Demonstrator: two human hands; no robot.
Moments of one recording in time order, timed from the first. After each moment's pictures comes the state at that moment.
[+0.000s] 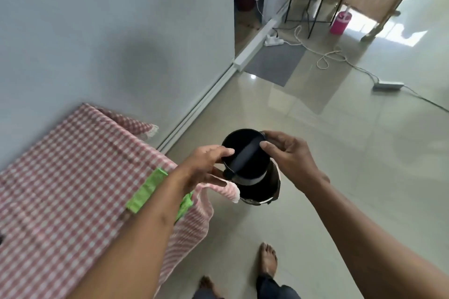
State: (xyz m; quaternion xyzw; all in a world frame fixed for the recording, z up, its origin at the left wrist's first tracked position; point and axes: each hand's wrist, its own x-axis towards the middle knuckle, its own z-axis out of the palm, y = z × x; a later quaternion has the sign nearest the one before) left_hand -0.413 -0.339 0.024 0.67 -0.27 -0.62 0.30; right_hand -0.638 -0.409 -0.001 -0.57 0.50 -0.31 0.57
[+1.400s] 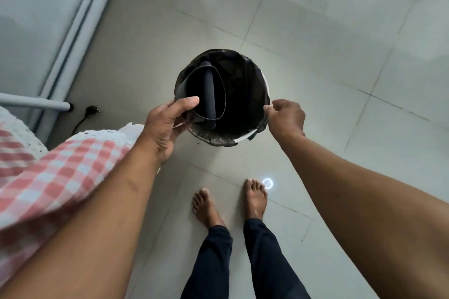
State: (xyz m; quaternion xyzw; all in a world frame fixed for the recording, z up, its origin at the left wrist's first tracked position) left_hand -0.460 -0.416 -0.426 0.69 -0.09 -0.62 0.37; right_hand -0.708 -0.467 -0.482 -0.38 0.81 -0.09 0.43
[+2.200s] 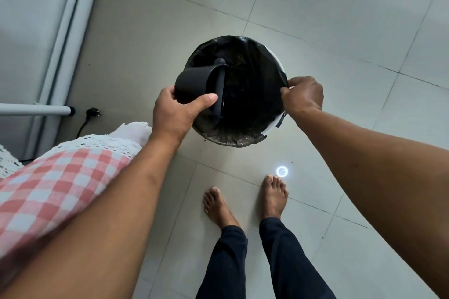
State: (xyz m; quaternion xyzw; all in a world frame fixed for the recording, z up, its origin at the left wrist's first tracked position) left_hand -0.472 -0.439 -0.482 0.81 -0.29 -0.45 0.25; right_hand -0.719 -0.506 -0.534 -0.39 0.84 -0.02 0.38
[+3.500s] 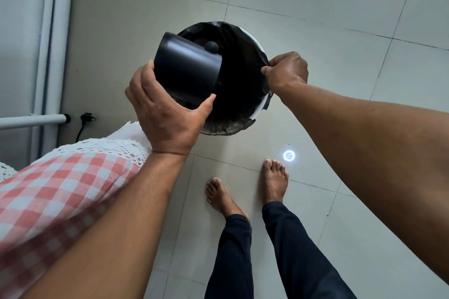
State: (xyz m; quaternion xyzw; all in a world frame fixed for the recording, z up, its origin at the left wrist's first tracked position) left_hand -0.518 -0.416 -0.470 0.79 -0.59 -0.03 0.19; right_hand -0.733 -0.514 -0.550 -0.35 0.84 -0.05 0.42
